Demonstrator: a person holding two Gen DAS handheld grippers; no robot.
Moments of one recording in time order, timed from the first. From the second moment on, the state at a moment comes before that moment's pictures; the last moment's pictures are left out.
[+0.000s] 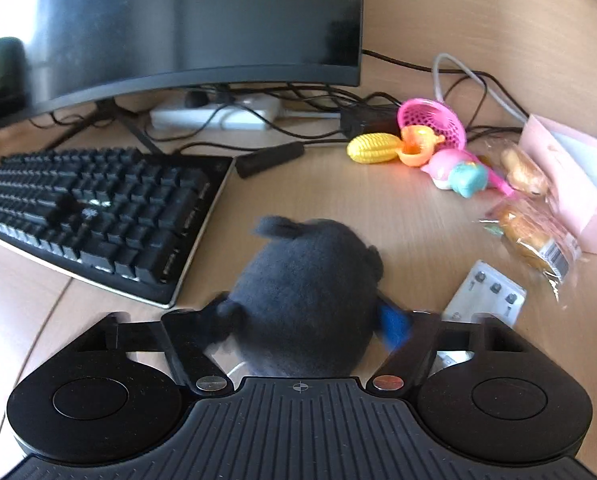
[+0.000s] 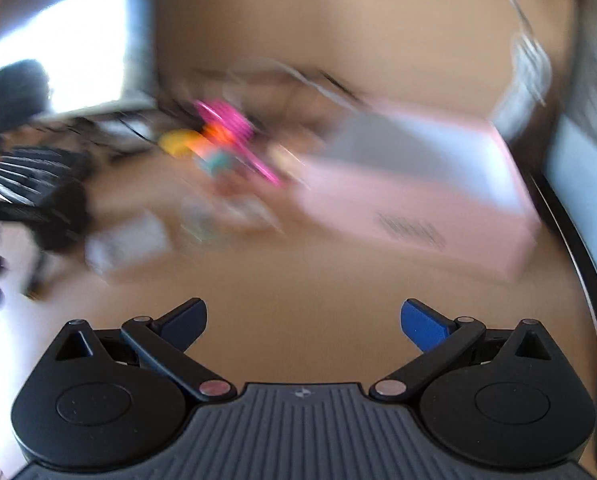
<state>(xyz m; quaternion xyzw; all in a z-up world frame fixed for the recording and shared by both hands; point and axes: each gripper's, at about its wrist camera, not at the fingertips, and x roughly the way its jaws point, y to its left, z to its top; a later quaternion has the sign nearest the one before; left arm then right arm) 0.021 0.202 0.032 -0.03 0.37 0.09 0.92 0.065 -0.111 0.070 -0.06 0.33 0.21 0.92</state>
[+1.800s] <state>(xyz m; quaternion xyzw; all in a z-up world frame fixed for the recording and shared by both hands) 0.178 -0.038 0.107 -0.10 0.34 -0.17 0.92 0.028 -0.236 0.132 -0.01 0.29 0.12 0.95</state>
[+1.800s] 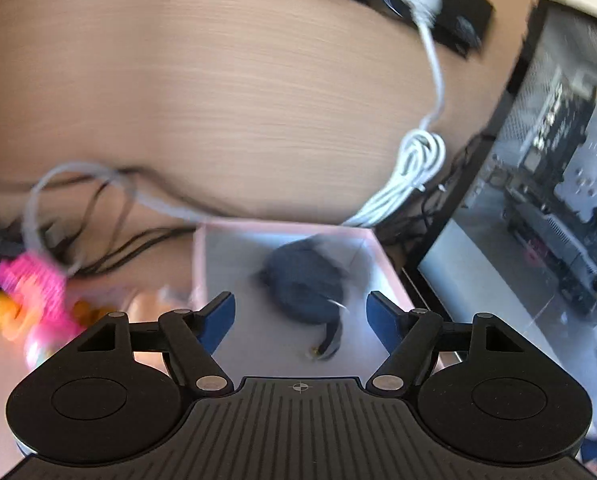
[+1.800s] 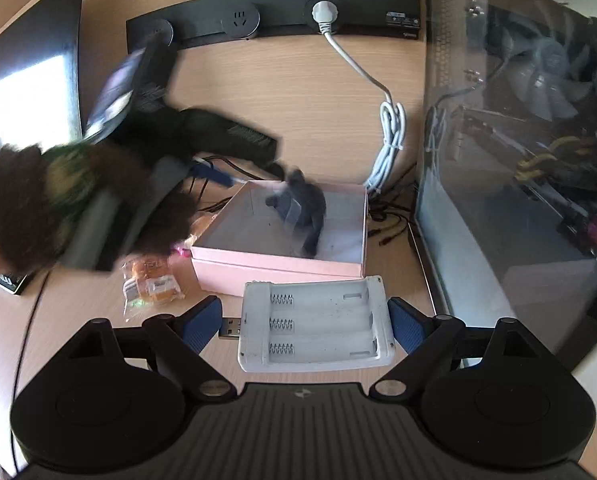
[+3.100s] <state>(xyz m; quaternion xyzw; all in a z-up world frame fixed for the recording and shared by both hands) 0.119 0.100 0.051 -0.21 0.42 0.04 0.88 0.077 -0.186 0.093 -0.09 0.34 0.13 0.93</state>
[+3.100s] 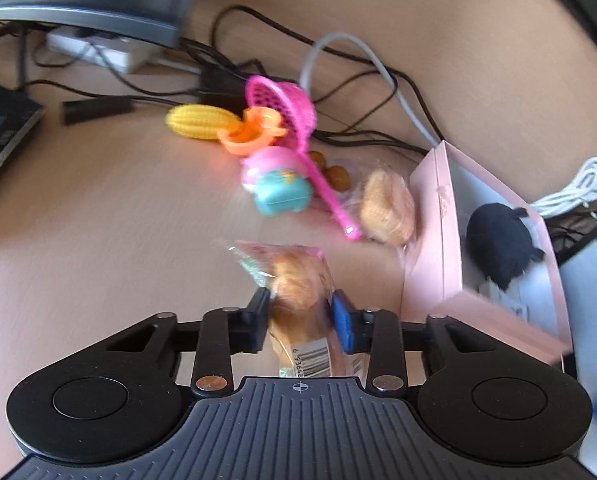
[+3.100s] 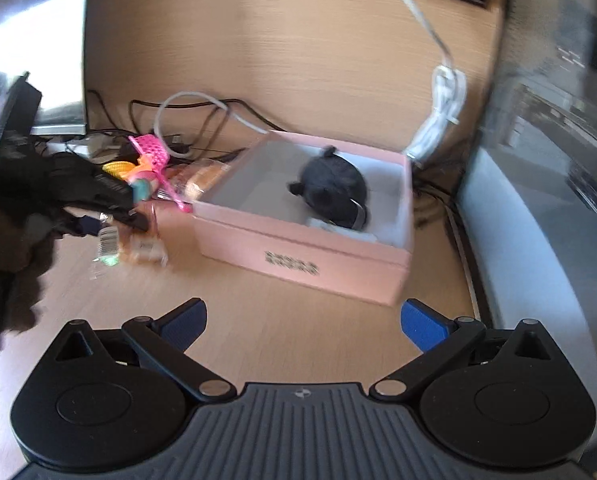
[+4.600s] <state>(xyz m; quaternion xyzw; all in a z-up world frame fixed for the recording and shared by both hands) 0.016 0.093 0.083 -0.11 0.45 -0.20 0.86 -0.015 -0.137 0.065 -0.16 0.41 0.18 0.88</state>
